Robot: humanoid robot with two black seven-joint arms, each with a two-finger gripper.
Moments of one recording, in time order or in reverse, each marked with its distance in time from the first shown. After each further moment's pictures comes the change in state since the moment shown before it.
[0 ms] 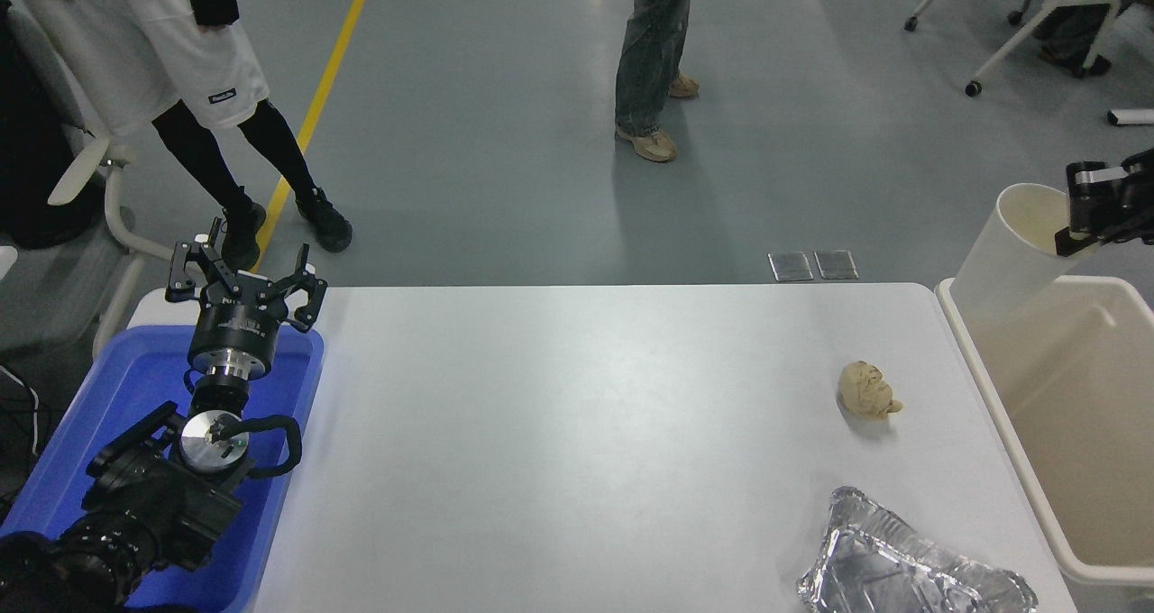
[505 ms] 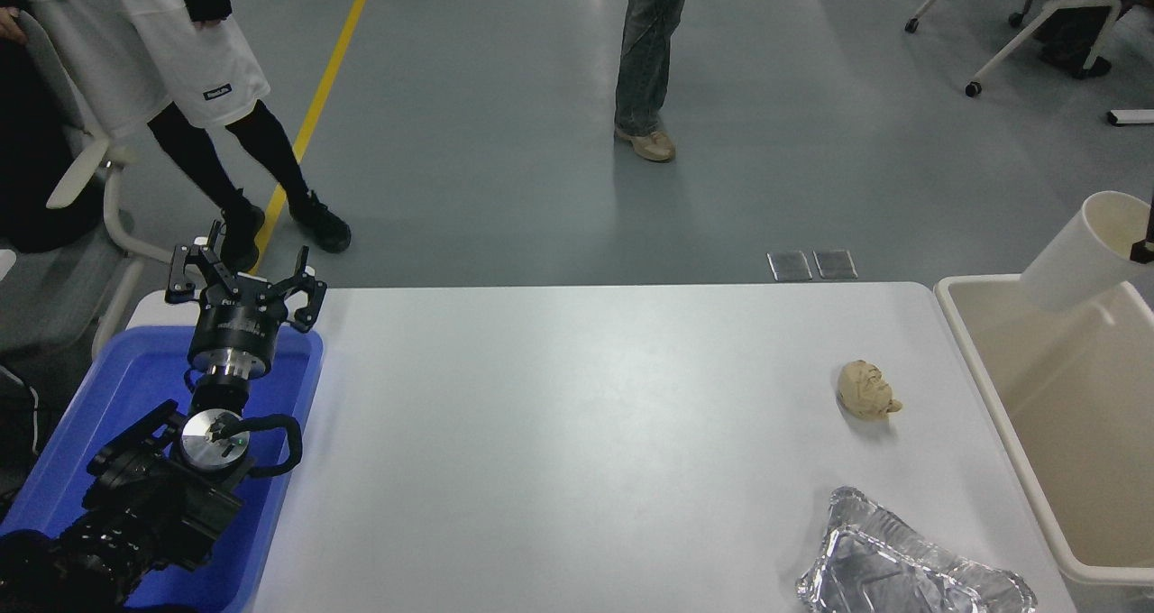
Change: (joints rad) left arm 0.000 0.000 0.000 0.000 0.001 0.000 0.000; right arm -0.396 -0.157 0.267 -0.351 0.008 -0.009 0.001
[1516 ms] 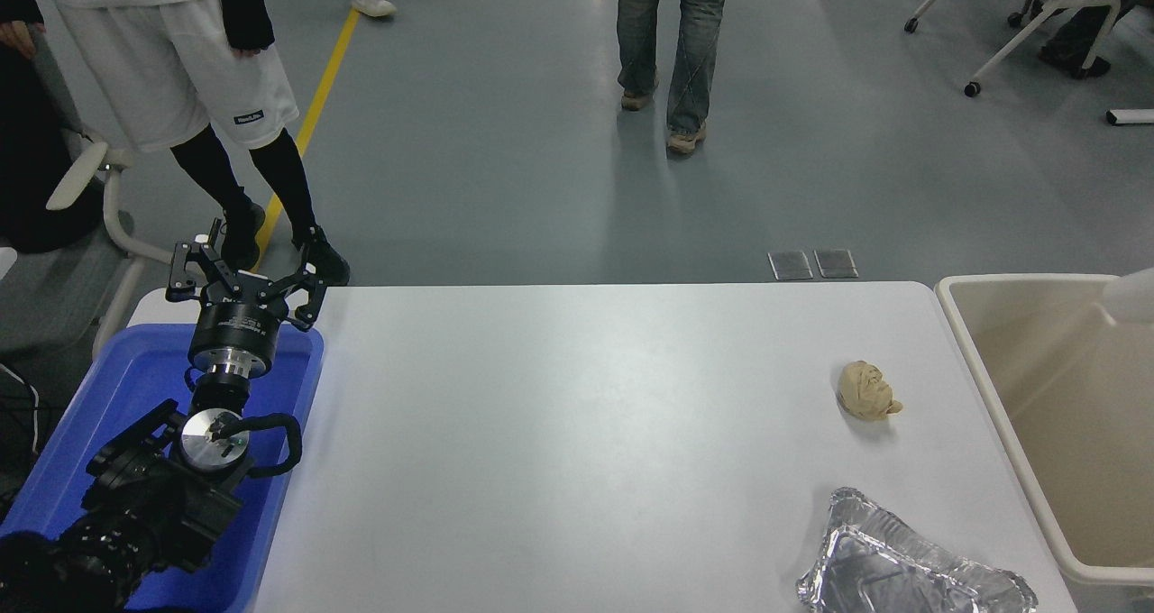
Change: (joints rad) left arm 0.000 0.000 0.000 0.000 0.000 0.000 0.000; right arm -0.946 0.029 0.766 -0.434 0.277 -0.510 0.002
